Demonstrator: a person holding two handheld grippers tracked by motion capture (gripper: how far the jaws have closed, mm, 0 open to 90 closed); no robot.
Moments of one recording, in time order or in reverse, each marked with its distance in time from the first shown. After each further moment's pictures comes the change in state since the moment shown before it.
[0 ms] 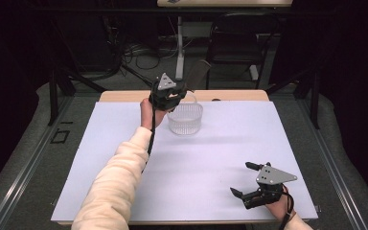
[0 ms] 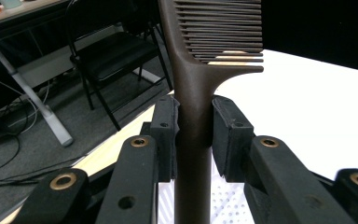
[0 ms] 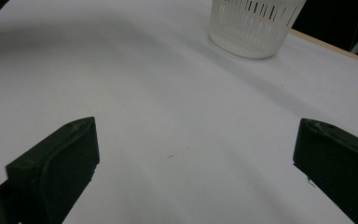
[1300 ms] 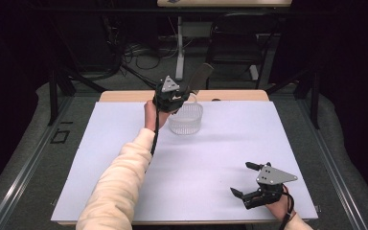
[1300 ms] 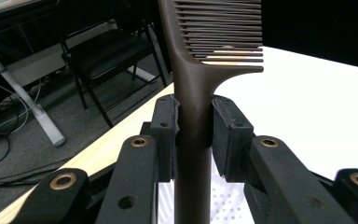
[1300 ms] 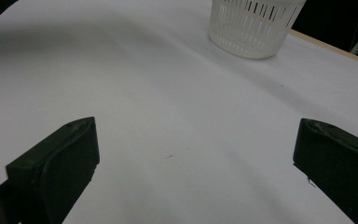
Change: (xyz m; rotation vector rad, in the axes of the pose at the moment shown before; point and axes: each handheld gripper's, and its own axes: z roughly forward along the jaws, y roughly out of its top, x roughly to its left) left arm -0.004 -0.007 0.015 0.001 -0.021 -0.007; right arm 0.000 0.000 -0.001 0.002 -0.001 -0.001
